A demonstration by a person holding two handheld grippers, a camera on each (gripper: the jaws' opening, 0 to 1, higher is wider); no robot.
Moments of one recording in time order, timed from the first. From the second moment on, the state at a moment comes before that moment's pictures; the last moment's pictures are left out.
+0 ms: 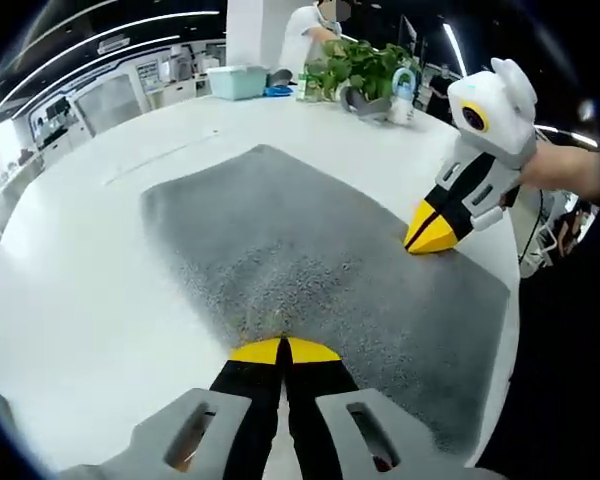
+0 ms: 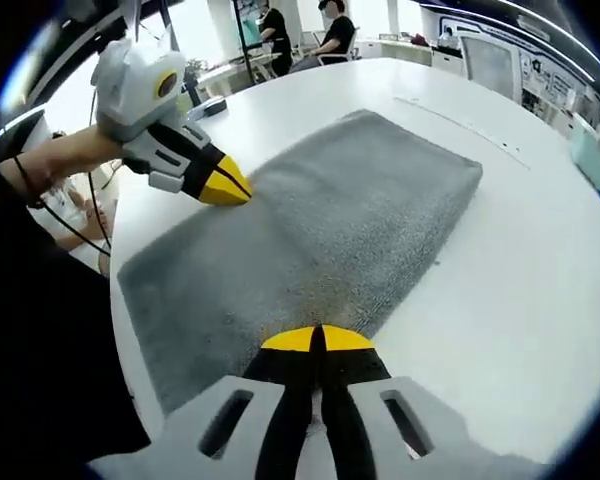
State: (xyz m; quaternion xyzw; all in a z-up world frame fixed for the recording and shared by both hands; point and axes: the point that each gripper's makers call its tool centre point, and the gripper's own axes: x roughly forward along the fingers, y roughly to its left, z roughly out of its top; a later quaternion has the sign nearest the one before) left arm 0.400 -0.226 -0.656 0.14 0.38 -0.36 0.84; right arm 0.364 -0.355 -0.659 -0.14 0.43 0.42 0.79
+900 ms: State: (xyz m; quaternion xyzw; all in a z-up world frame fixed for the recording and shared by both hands) left arm 0.397 -0.226 -0.653 0.17 0.29 -0.39 0.86; right arm 0.362 -0.349 -0.652 -0.21 0.25 0.43 0.84
